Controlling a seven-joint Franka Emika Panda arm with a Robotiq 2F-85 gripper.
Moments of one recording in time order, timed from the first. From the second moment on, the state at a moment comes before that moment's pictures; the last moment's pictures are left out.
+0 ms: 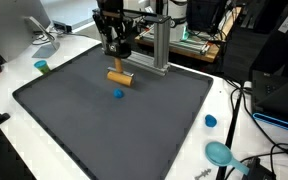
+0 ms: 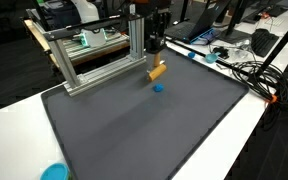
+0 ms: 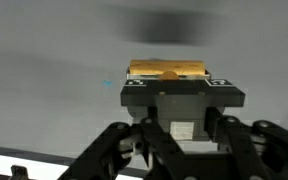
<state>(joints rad) -0.01 0.08 0.07 -2.13 -0.10 2.32 -0.03</state>
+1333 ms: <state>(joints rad) 0.01 0.18 0.04 -2.12 -0.15 2.44 0.09</state>
